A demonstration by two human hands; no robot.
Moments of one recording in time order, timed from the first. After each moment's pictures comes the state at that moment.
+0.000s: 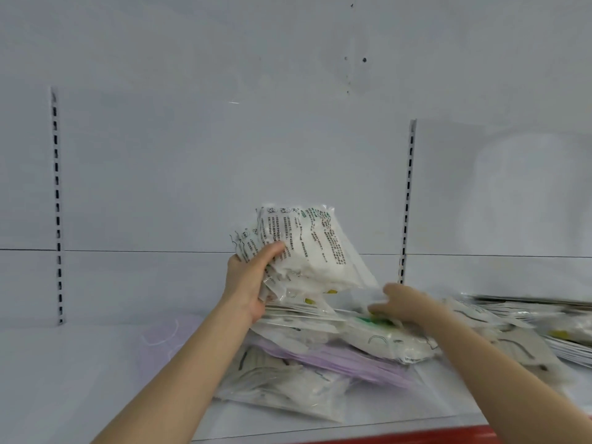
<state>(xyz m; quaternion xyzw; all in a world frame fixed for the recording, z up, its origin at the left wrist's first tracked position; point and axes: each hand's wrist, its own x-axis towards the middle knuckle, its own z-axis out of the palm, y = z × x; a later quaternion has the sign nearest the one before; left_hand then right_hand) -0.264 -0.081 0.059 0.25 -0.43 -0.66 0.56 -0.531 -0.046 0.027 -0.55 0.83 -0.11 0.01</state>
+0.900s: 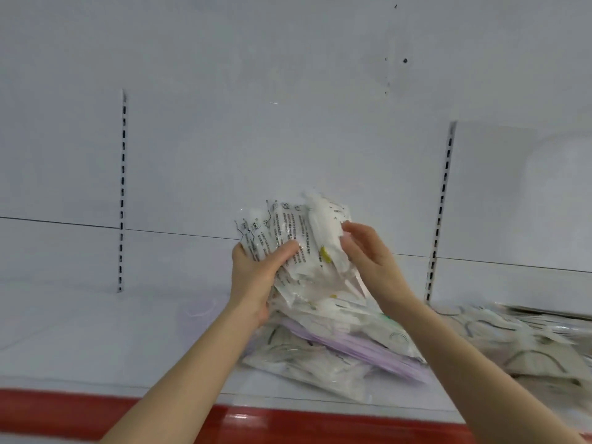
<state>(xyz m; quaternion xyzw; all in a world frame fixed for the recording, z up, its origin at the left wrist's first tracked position) -0.228 -0.051 0.042 0.25 -0.45 -0.55 0.65 -0.391 0.001 0.063 -0.64 0.43 -0.61 0.16</state>
